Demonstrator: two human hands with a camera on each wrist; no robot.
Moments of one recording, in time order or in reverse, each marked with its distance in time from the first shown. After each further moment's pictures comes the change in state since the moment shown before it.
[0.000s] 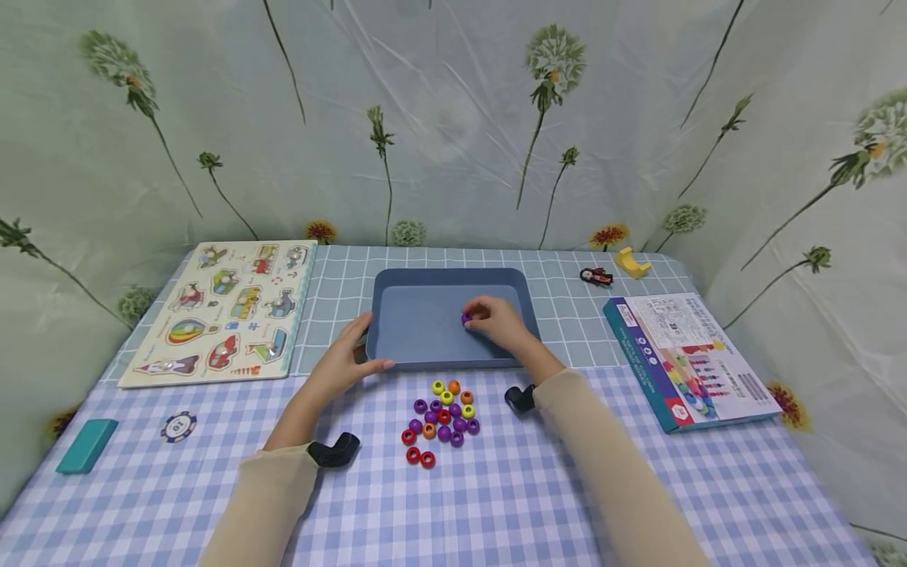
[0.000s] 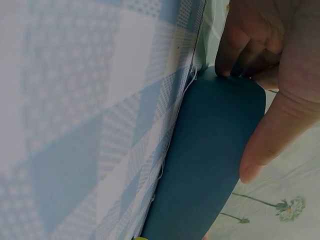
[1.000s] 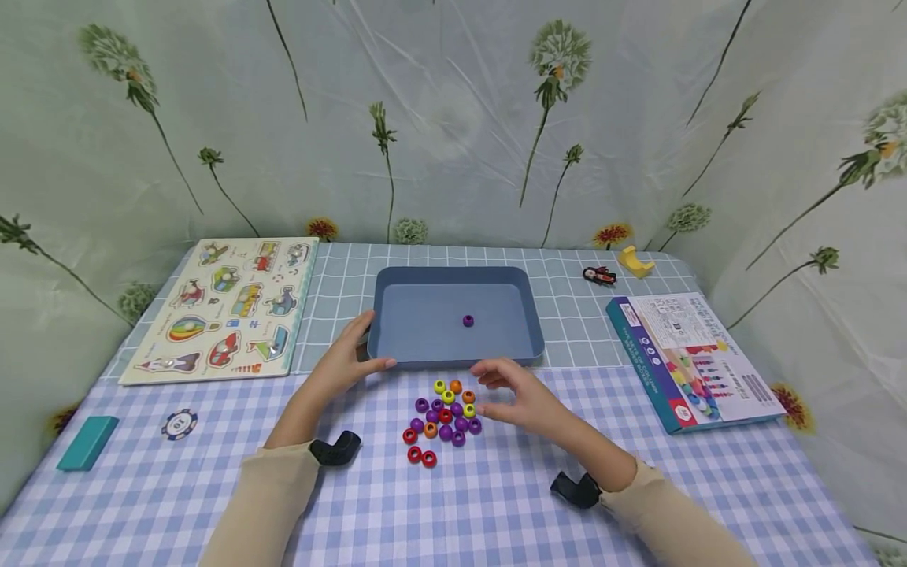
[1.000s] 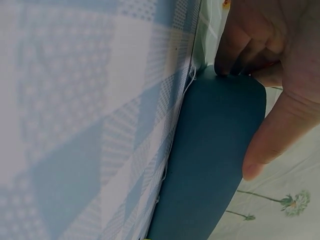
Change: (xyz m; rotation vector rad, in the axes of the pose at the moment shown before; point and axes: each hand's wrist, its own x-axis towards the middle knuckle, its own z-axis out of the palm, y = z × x) left_hand 0.002 0.003 -0.001 0.015 -0.025 -0.021; right_hand -0.128 -0.056 -0.008 0.120 -0.201 -0.237
